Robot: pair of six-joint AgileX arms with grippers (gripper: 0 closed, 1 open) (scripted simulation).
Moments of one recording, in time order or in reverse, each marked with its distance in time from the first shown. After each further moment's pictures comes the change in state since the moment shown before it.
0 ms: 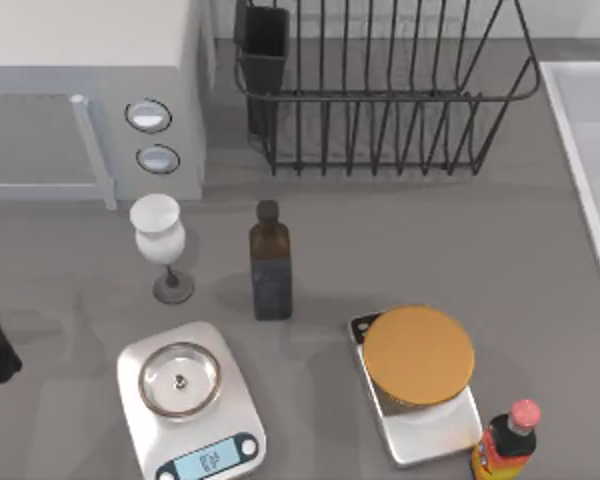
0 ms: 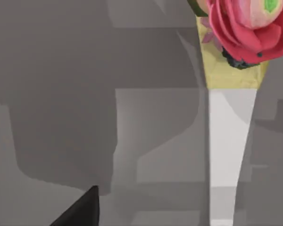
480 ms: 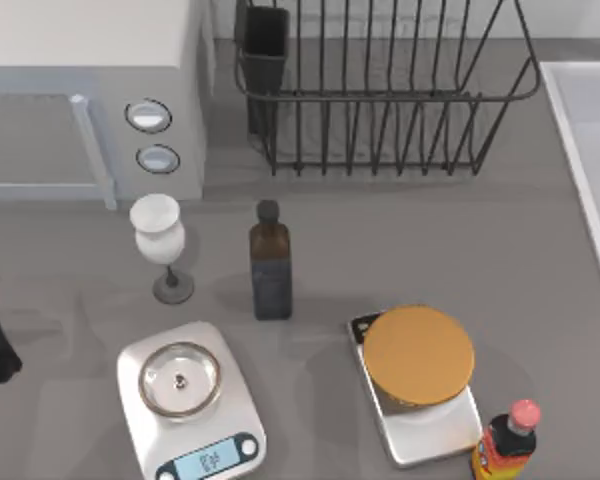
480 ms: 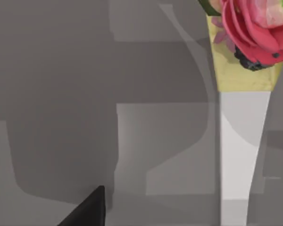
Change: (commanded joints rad) left arm 0.000 0.000 0.000 0.000 0.000 0.000; right arm 0.000 0.058 -0.062 0.110 0.000 0.000
